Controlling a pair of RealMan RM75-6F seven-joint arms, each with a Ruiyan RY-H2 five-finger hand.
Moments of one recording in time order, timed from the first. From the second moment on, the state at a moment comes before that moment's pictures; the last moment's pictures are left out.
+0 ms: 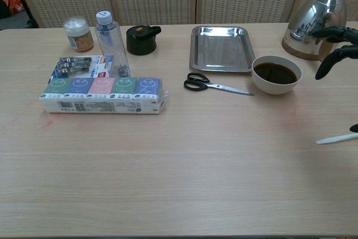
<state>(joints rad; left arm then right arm) 0.00 -0.96 -0.01 -1.94 1.55 1.56 0.07 0.30 -1.27 0.03 -1.62 -1.74 1.26 0.00</state>
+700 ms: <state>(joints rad) -0.01 -0.95 -0.01 -1.93 1.54 1.56 0.03 0.38 -1.45 0.04 -1.36 -1.60 1.11 -0.27</state>
